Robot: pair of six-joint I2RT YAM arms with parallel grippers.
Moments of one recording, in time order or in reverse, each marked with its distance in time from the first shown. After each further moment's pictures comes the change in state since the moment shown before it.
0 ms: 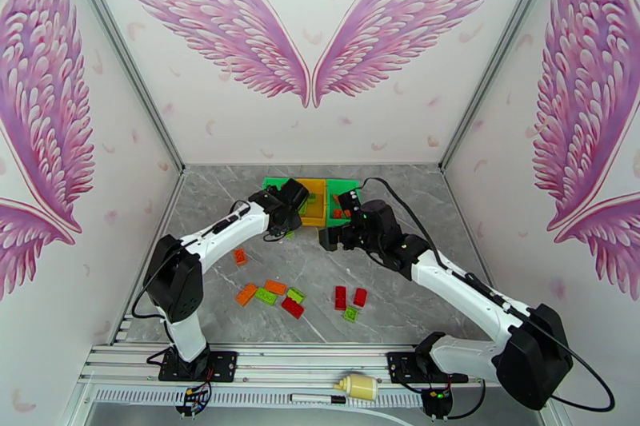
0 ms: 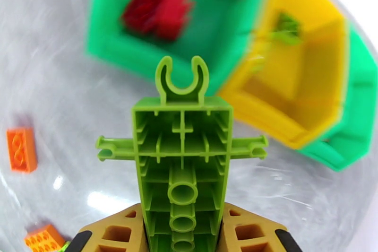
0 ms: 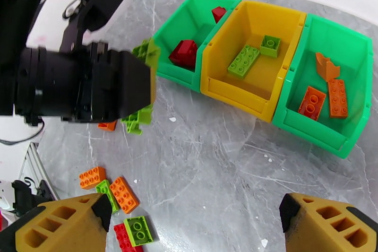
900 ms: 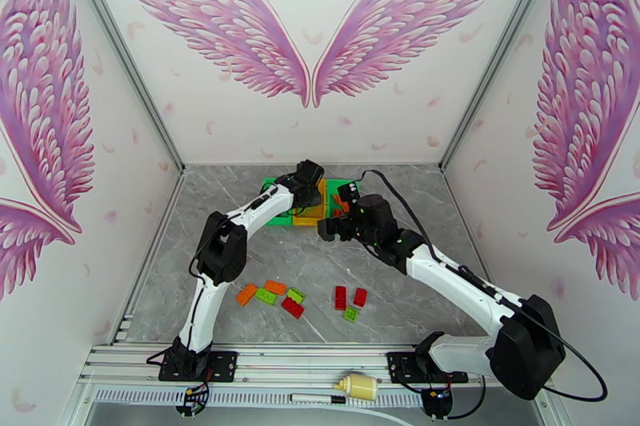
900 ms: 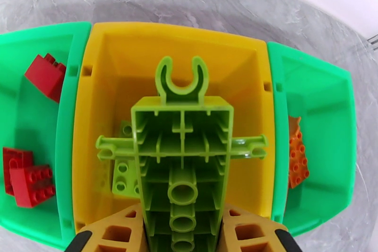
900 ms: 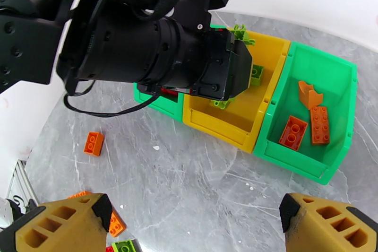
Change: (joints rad) left arm 0.060 0.436 0.410 0.172 0.052 0.343; right arm 0.000 0.064 0.050 0.072 0.088 -0.026
